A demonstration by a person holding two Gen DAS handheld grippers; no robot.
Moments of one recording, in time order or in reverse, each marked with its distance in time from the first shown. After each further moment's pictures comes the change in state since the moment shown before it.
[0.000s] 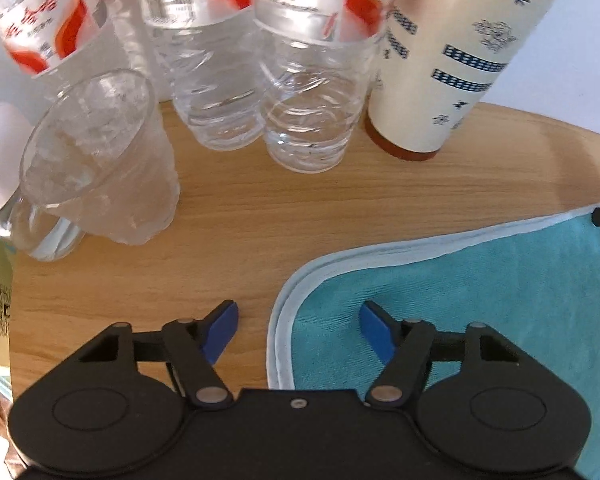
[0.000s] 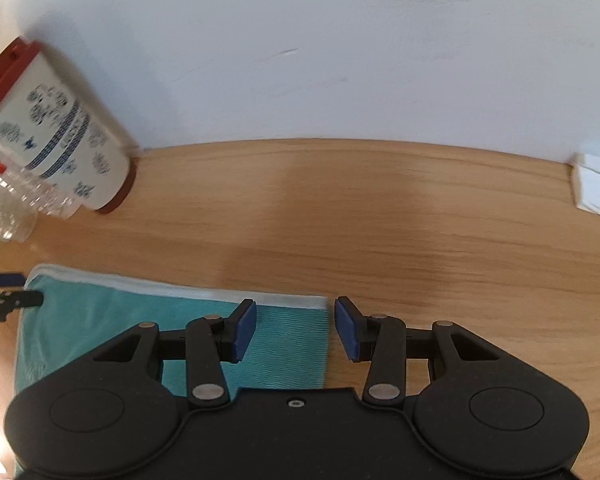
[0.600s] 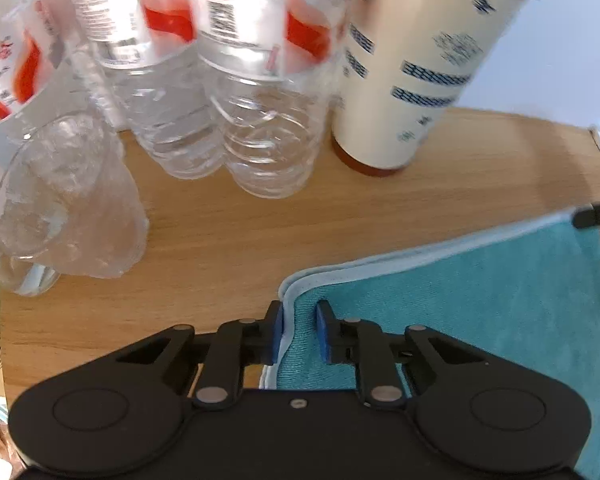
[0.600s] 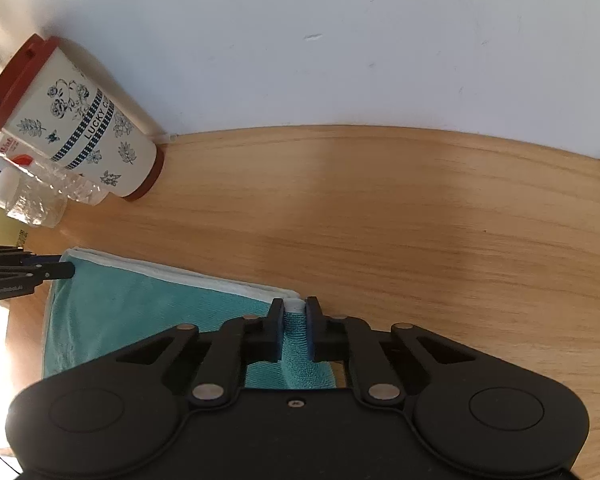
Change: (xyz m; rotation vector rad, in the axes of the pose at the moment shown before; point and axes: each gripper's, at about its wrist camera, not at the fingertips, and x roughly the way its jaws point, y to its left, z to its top) left arm 0.009 -0.018 0.018 0.015 -0.010 -0.022; right arm 0.001 -0.012 0.010 0.015 0.062 0.106
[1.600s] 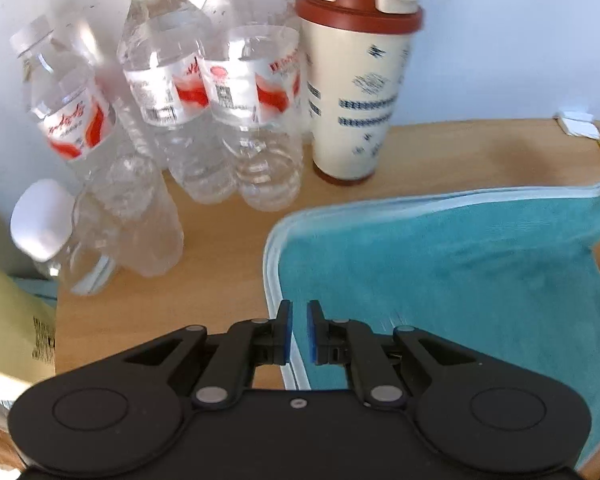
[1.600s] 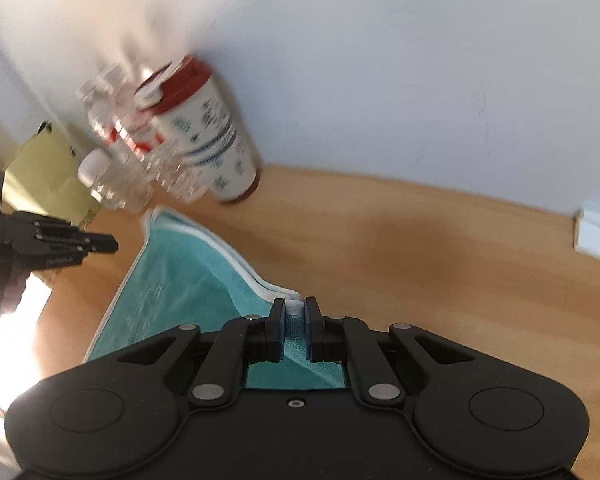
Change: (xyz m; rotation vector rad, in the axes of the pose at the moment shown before) left arm -0.077 -0.031 -0.075 0.130 -0.134 0.070; right arm -0.101 0.030 -0.067 -0.176 -0.146 0.066
